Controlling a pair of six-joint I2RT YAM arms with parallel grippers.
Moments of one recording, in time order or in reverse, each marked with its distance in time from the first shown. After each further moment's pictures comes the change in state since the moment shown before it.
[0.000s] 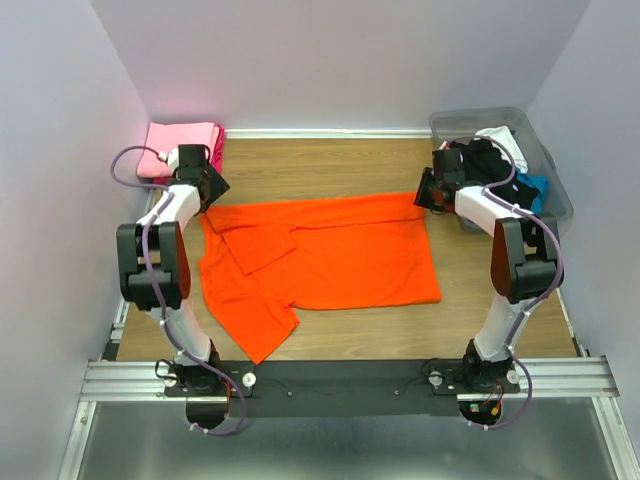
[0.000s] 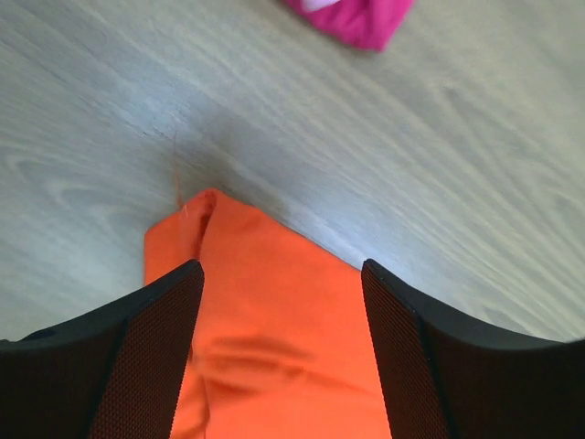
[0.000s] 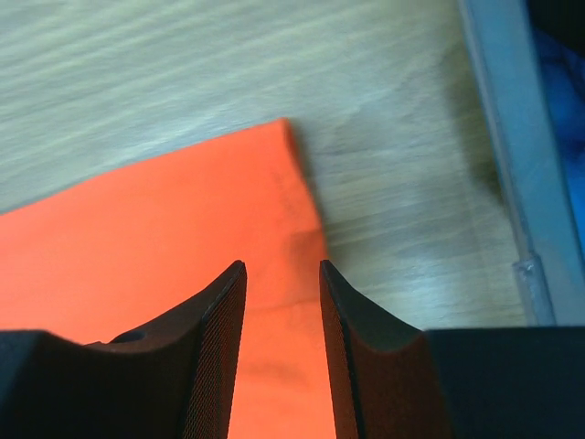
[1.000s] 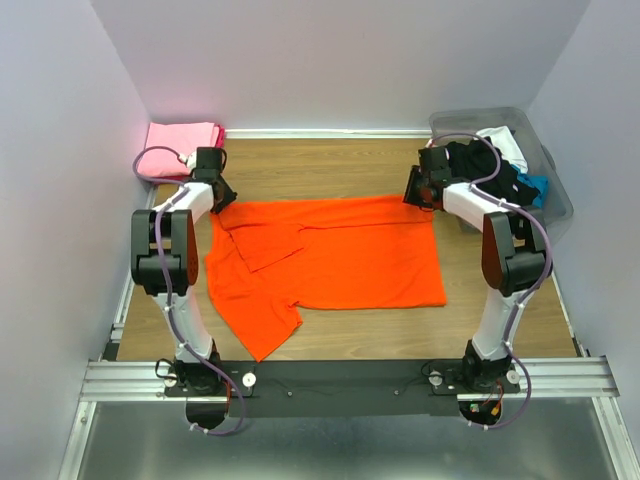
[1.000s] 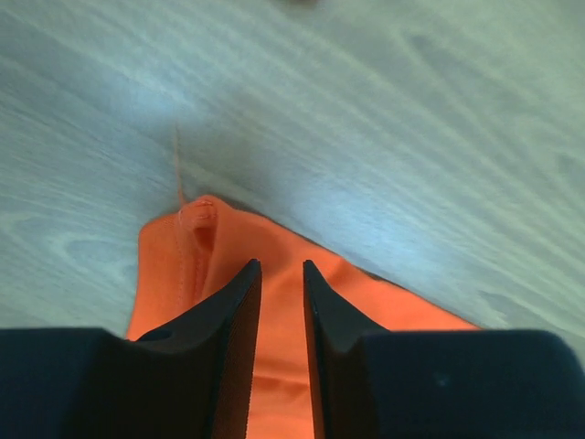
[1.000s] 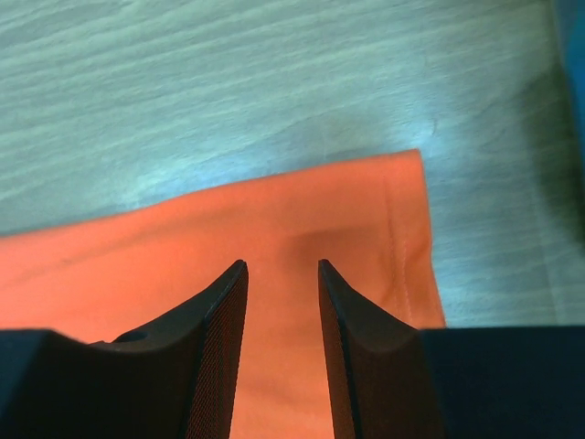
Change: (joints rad) left arm -0.063 0.036 0.026 0.018 0.012 0.028; right arm 0.059 0.044 0.062 0.006 -0.008 0.001
